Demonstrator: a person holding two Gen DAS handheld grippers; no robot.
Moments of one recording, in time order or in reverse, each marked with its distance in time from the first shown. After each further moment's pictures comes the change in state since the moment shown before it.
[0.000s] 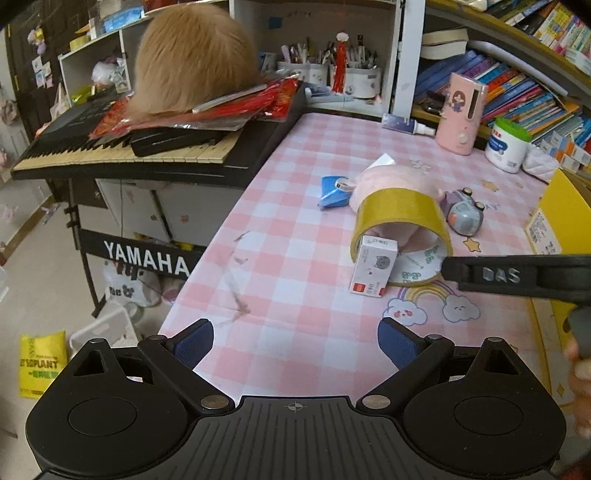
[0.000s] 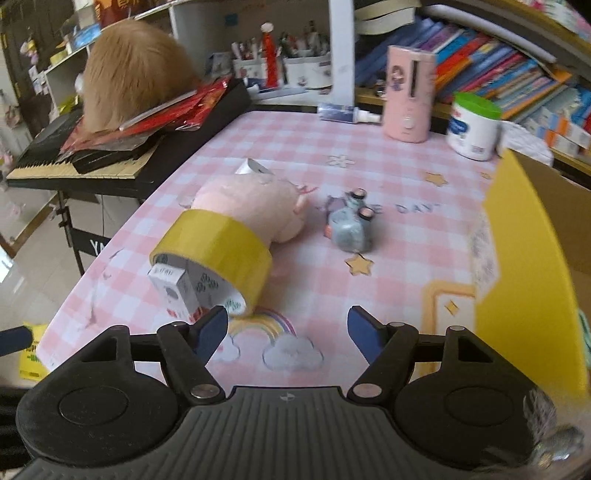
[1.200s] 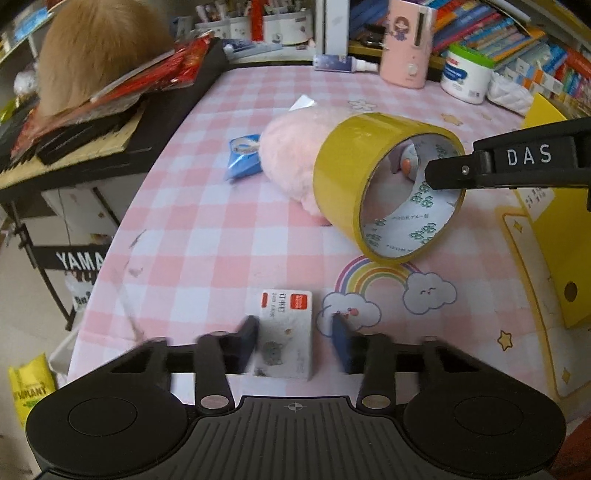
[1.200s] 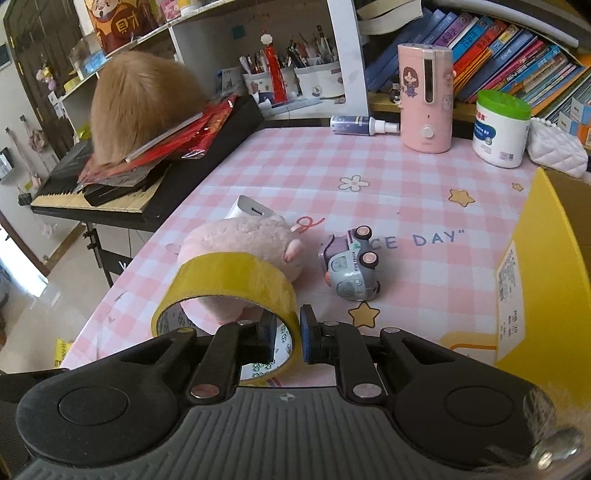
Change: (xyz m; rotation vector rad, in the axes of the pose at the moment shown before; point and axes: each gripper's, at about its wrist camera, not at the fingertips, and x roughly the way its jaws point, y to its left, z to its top) left arm 0.064 -0.059 0.016 0.186 0.147 -0.094; right arm 0.020 -0.042 0.033 0.046 -0.031 0.138
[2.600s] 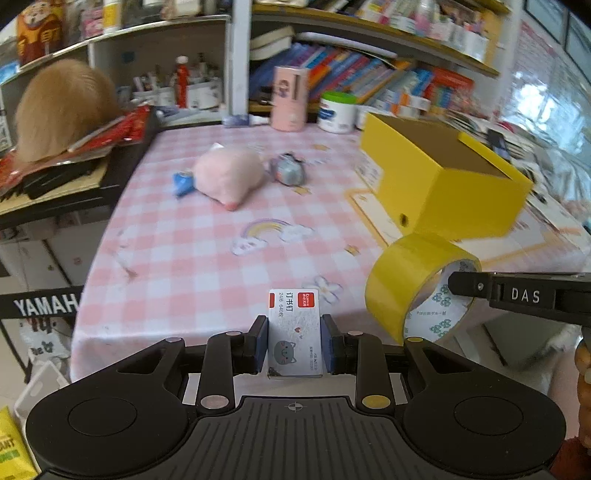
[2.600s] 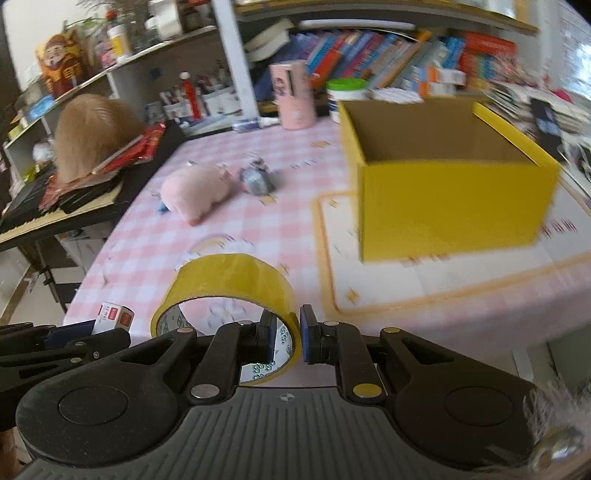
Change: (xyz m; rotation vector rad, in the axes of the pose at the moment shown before) left arm -0.139 0.000 -0.117 0.154 -0.210 -0.268; right arm -0.178 0.040 -0.166 0.236 -0.100 -0.279
